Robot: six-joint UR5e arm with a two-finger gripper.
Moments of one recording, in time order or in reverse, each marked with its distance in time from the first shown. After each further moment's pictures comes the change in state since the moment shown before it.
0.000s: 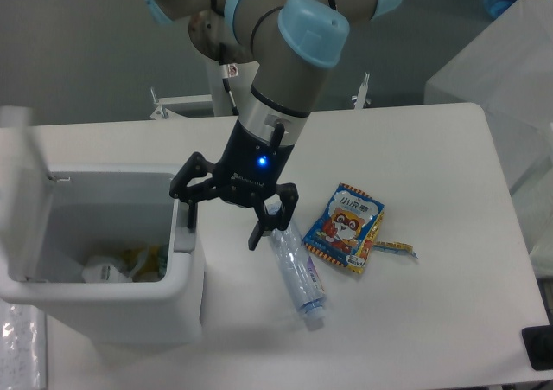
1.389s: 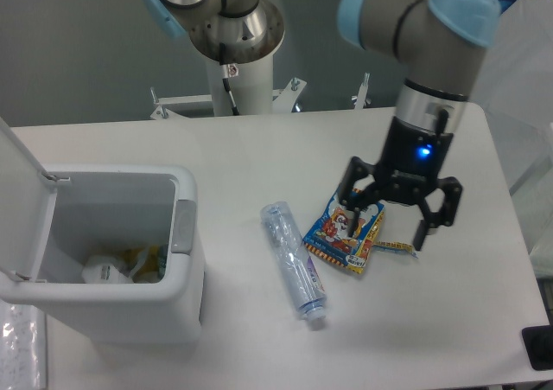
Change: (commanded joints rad) arm 0.296 -0.152 0.121 0.009 0.158 0.484
